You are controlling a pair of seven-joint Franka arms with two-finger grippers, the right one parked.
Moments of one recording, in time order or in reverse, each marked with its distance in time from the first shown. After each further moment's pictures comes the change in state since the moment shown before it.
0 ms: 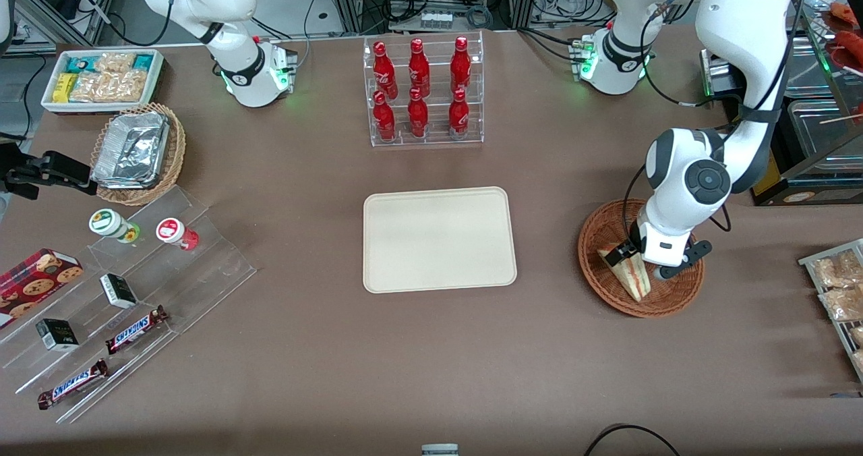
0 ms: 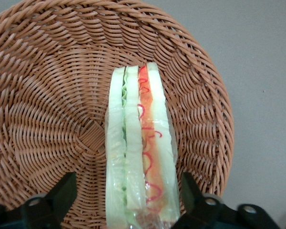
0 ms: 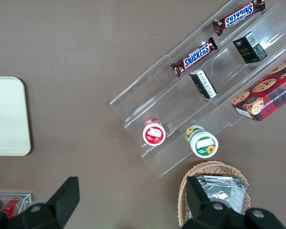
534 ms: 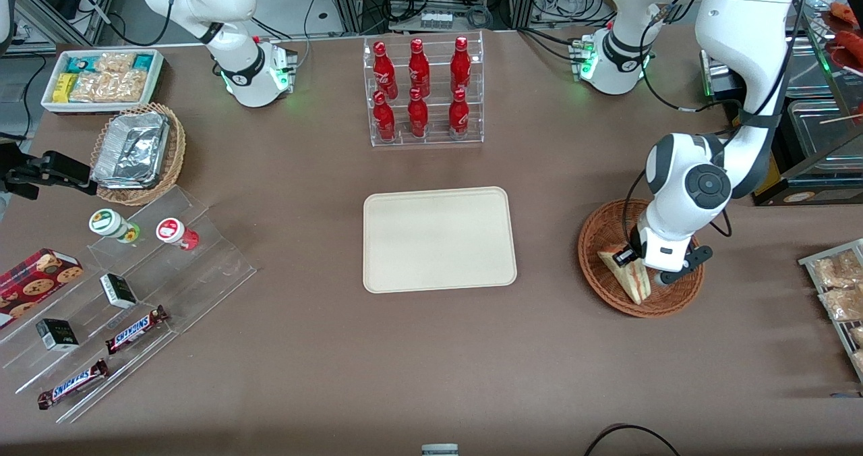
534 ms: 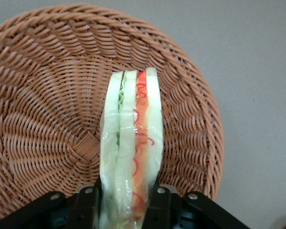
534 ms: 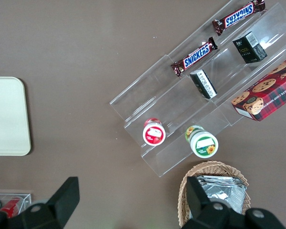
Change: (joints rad) arm 0.000 0.015 0.000 0.045 0.010 -0.017 0.002
